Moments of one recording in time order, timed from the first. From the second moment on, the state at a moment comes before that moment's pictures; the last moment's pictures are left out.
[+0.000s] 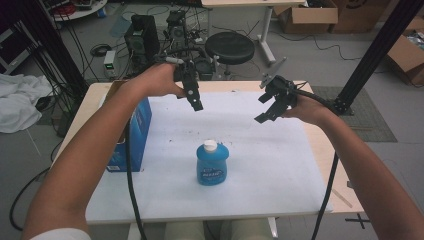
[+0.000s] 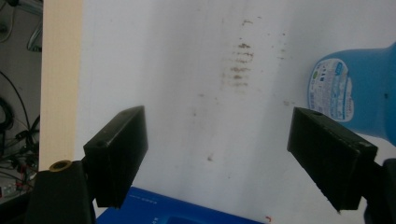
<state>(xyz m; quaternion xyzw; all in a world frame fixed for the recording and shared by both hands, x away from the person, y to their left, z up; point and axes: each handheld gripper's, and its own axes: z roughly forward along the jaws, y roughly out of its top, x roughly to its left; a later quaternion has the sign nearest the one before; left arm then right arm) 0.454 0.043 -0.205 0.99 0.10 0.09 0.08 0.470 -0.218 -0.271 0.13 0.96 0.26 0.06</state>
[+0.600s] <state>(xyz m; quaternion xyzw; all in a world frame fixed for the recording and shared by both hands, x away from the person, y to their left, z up) 0.403 0.035 -0.190 0.99 0.07 0.06 0.11 0.461 -0.217 -0.274 0.12 0.96 0.25 0.06</state>
